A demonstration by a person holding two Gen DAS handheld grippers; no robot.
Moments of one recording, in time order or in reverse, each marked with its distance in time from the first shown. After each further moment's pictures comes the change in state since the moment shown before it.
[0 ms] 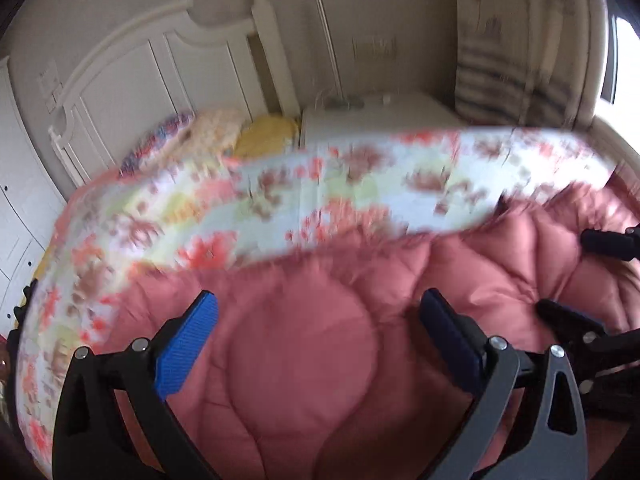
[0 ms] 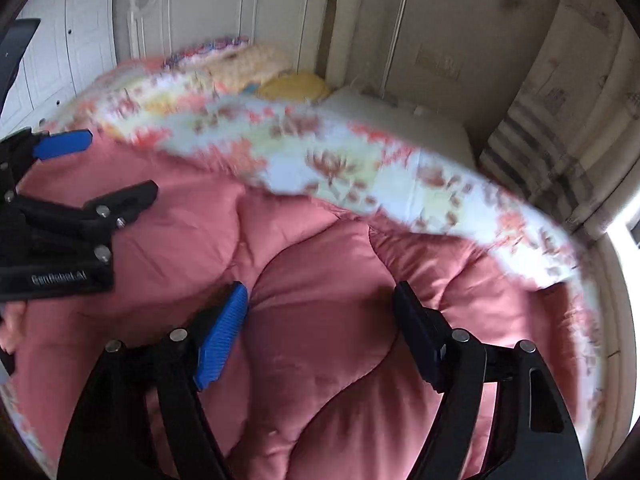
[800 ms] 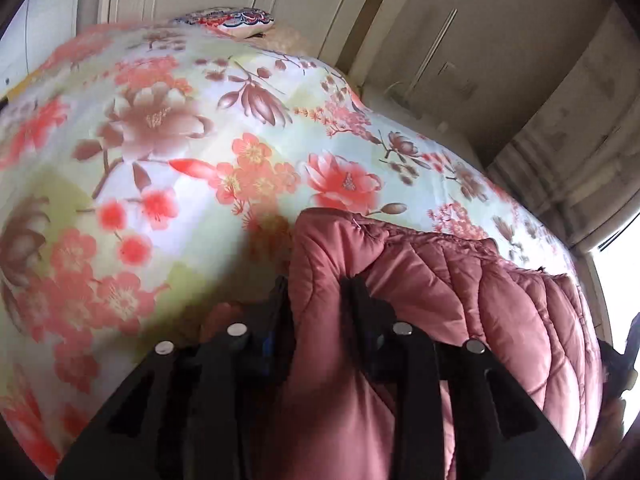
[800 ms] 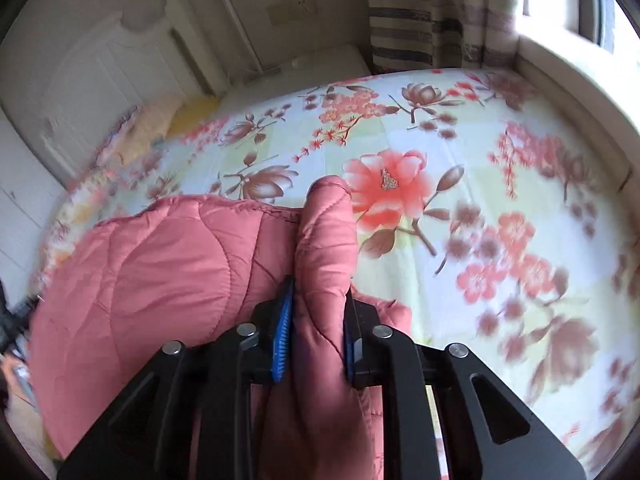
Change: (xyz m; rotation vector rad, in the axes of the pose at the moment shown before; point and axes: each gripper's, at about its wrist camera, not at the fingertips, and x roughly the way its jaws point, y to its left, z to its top) left arm 0.018 0.197 -0.046 -0.529 0.077 -0.249; right arm -0.013 -0.198 -0.068 0.578 0.040 0.074
